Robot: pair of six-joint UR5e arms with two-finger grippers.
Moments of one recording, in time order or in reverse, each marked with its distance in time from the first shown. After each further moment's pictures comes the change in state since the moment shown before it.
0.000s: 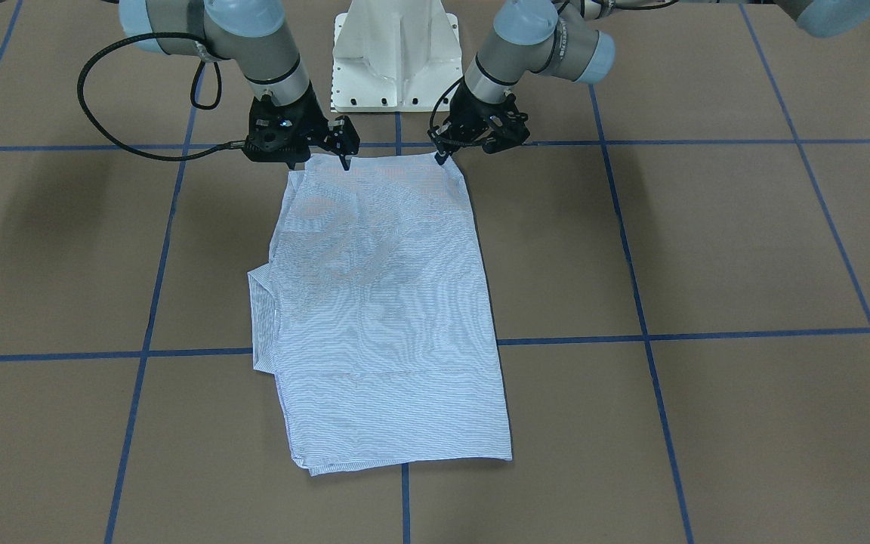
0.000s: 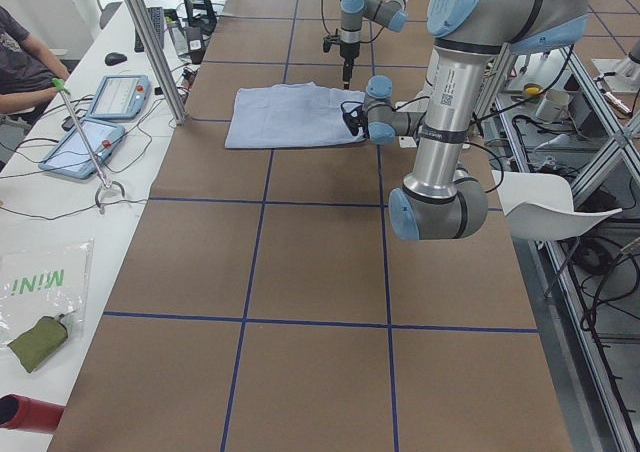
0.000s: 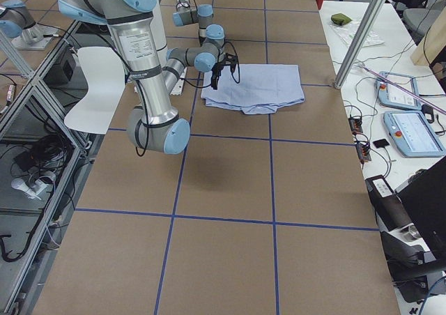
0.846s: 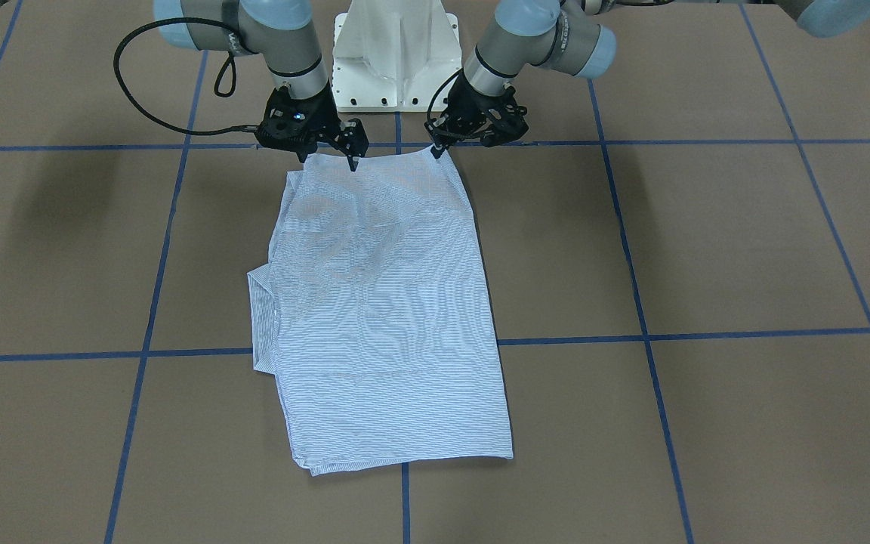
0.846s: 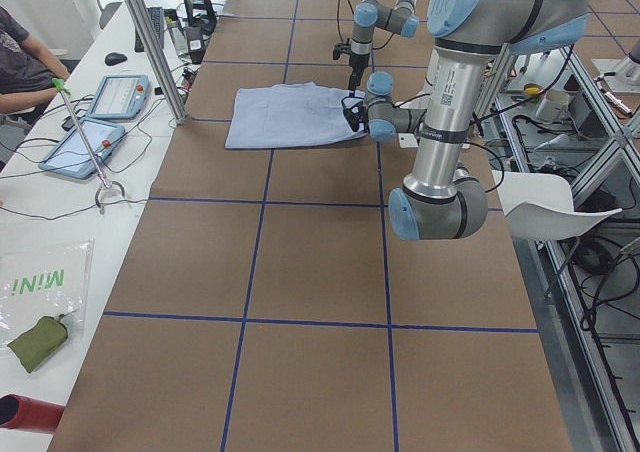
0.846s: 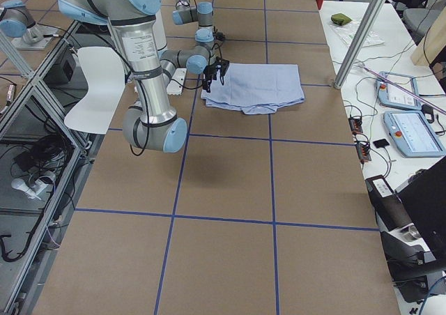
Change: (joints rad) left arm -0.001 0.000 -0.024 0.000 -0.005 0.001; right arm -0.119 -0.009 -0.023 -0.001 -0.167 0.238
